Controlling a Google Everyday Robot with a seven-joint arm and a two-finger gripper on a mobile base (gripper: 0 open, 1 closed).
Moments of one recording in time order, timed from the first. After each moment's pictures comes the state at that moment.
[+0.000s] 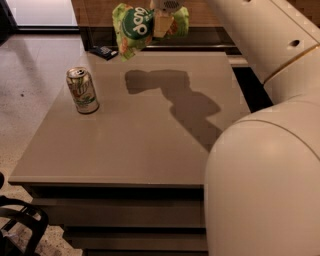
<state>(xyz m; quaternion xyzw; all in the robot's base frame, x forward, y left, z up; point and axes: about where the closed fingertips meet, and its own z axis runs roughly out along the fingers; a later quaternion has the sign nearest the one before) 0.782 -0.010 1.009 -0.70 0.61 -0.18 0.32</state>
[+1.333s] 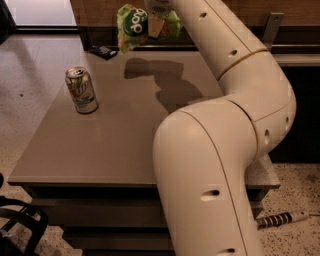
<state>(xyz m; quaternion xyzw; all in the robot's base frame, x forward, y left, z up) 0.852 -0.002 0.981 -0.64 0.67 -0.19 0.32</state>
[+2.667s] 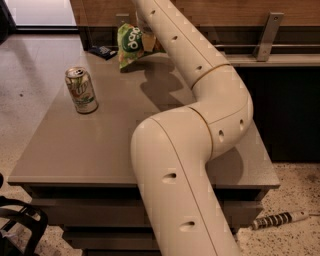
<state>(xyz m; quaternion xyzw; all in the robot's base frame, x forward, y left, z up) 0.896 0.016 0.912 -0.64 0.68 -0.21 0.28</state>
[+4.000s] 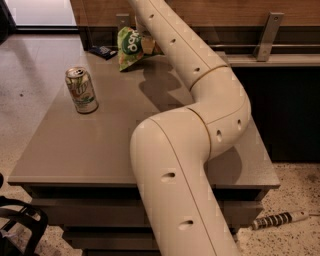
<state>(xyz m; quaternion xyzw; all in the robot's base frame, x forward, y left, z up) 0.899 0.018 0.897 -0.64 0.69 -0.21 0.27</state>
